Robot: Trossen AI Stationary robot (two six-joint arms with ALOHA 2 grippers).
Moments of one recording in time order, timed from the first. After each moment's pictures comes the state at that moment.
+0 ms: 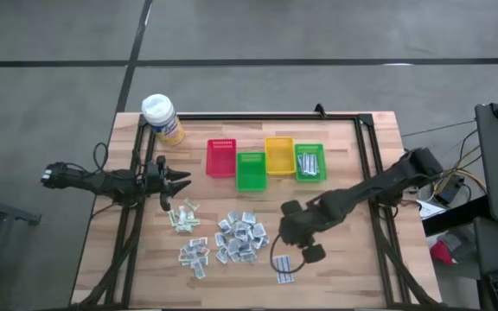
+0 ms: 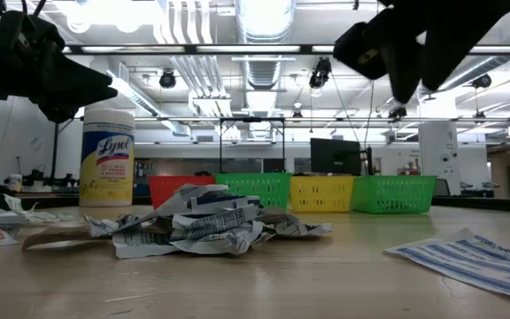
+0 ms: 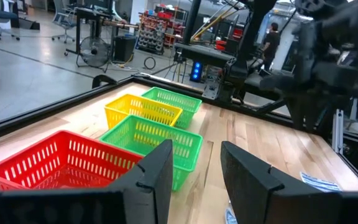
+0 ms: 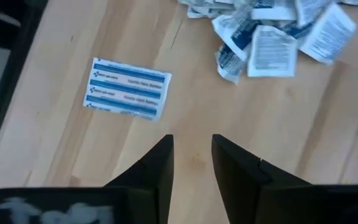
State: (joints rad) left arm -0.21 0.10 0.04 -0.04 -0.45 -0.24; right arm 0.40 1.68 1.27 -0.77 -0.08 0.08
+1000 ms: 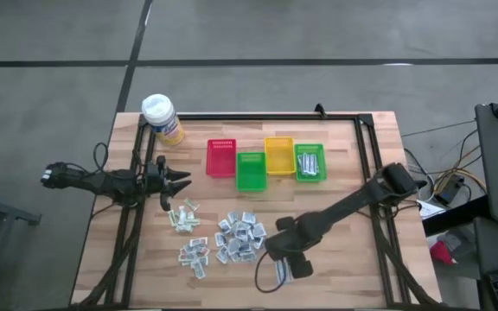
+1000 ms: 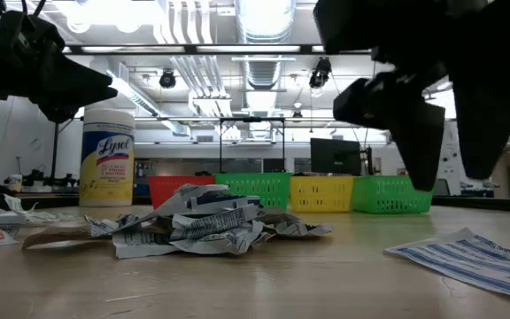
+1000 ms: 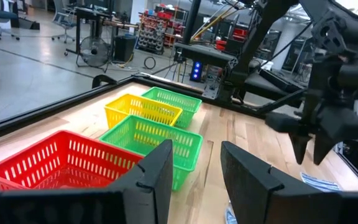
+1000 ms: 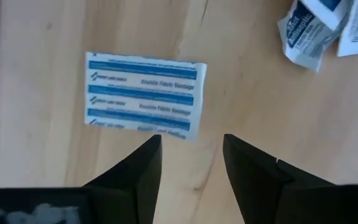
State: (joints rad) left arm -0.21 0.10 0.04 -0.04 -0.45 -0.24; right arm 0.45 1.95 1.39 -0.79 -0.14 0.26
